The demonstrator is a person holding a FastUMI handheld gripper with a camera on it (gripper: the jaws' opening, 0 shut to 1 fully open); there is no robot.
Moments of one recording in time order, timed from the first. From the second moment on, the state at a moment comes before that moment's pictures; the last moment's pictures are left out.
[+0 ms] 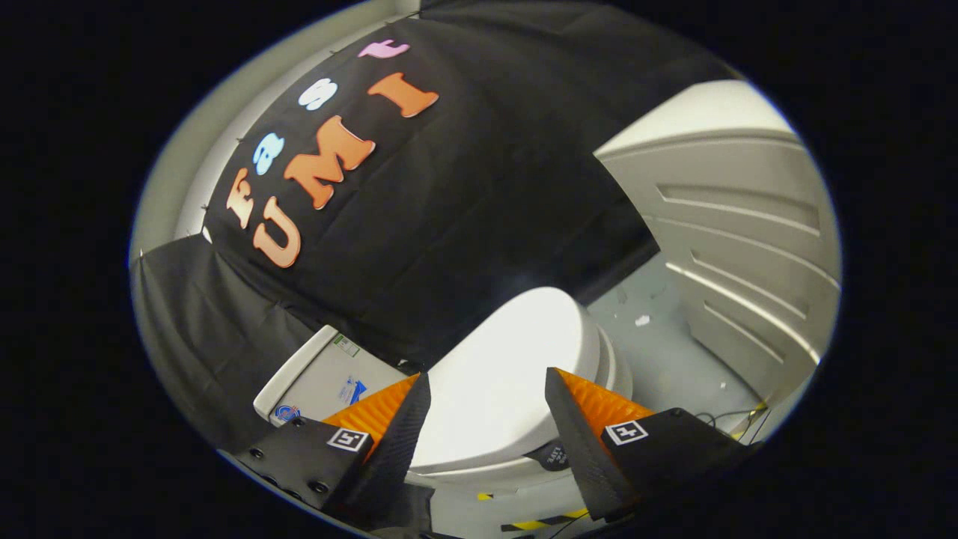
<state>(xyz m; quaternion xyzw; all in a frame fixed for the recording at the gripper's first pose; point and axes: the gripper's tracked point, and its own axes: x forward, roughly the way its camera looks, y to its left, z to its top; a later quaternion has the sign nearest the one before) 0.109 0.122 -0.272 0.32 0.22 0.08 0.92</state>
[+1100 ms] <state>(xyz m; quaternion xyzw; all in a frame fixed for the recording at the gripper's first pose) 0.092 0.148 -0.392 0.51 0.42 0.05 0.75</state>
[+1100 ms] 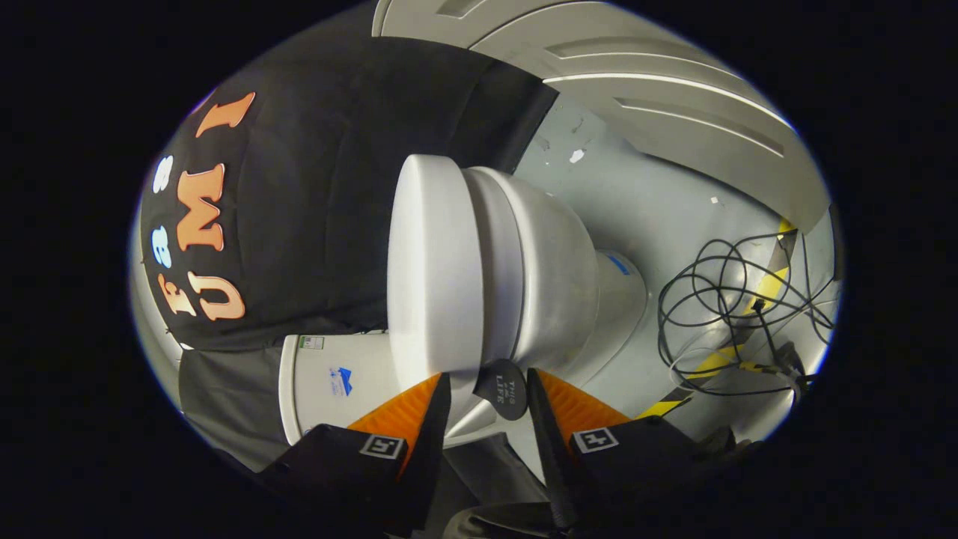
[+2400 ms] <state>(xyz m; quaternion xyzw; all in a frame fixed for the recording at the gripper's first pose) 0.093 0.148 -0.397 0.54 0.41 0.04 0.74</state>
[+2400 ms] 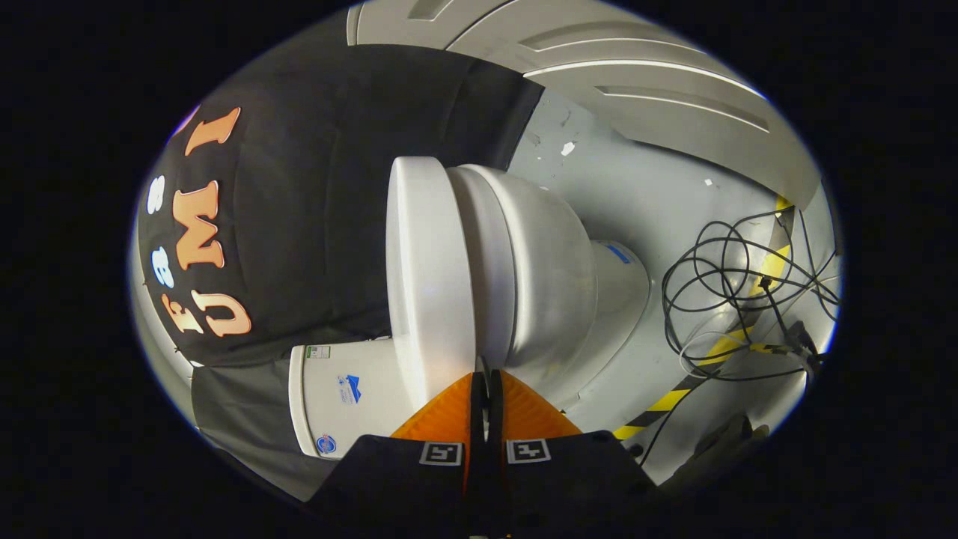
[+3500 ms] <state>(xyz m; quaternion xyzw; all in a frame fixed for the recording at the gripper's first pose) 0.097 0.151 -0.369 0.46 0.38 0.05 0.80</state>
